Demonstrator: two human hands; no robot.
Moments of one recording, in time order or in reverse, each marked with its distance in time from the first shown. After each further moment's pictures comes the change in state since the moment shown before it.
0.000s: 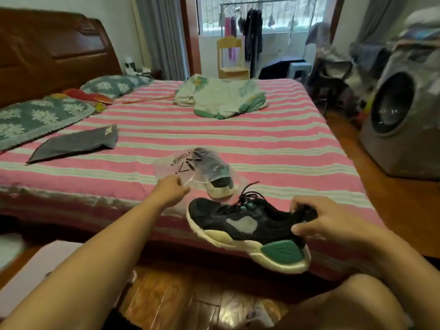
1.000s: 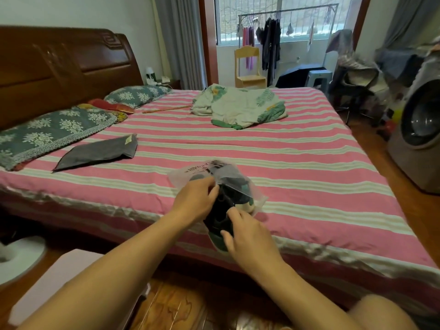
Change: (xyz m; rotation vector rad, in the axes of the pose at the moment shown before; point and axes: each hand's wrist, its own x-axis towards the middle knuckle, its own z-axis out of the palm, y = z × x) left_hand -0.009 0.030 -0.016 0.032 0.191 0.357; right_hand 0.115 -0.063 0.157 -0.323 0.382 -0.263
